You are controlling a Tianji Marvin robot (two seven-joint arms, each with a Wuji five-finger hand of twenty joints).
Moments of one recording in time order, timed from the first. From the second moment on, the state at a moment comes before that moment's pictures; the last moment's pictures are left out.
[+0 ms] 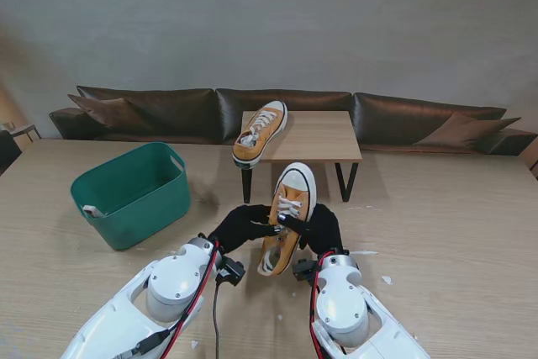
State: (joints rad) left arm 1.44 -1.22 -1.00 -1.51 -0.09 0.09 0.03; right arm -1.50 -1.32 0.99 -1.45 -0.02 0.00 -0.53; left_hand 0.81 -0.58 0.67 -0.13 0.69 0.18 0.17 0.36 0.64 0.42 0.08 0.32 0.42 0.50 0.18 0.41 0.08 0.47 0.52 0.60; right_hand 0.53 -0.80 1.01 -0.38 0.85 0.27 1.03 0.61 1.23 0.24 0.71 0.75 1.26 0.29 1.10 0.71 0.44 0.39 1.30 0.68
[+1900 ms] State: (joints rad) left arm 1.60 -1.18 -1.12 -1.61 0.19 0.10 0.11; right arm -1.16 -1.24 0.68 -1.36 -0.42 0.80 -0.02; left_hand 0.79 -0.50 0.59 -0.12 0.73 0.18 0.20 0.35 0.71 0.41 0.11 0.35 0.39 0.50 0.13 0.38 0.12 0.45 0.27 0.72; right_hand 0.19 -0.51 0.93 -0.11 0.38 0.28 0.65 0.35 0.86 0.24 0.83 0.76 1.13 0.24 1.21 0.72 0.45 0.30 1.36 0.72
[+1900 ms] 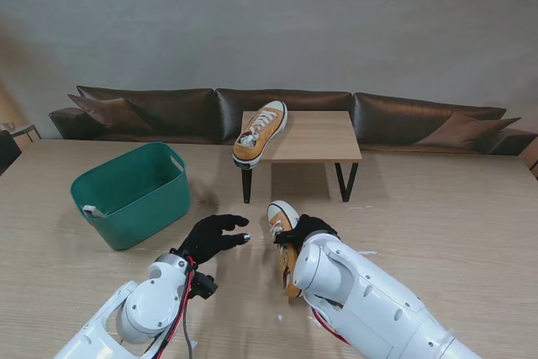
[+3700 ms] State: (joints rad) left arm 1.56 -1.17 -1.11 -1.54 0.25 0.09 0.09; right arm -1.54 -1.09 1.18 -1.73 -0.68 0.24 0.19; left_hand 0.79 -0.48 0.55 -0.12 0.77 0.19 0.20 0.37 0.74 0.40 0.10 0.37 0.39 0.50 0.15 0.40 0.12 0.45 0.27 0.73; right_hand 0.25 -0.55 0.89 -0.08 0.39 -0.10 0.54 0.46 0.60 0.17 0.68 0.66 0.80 0.24 0.84 0.67 0.45 0.26 1.13 0.70
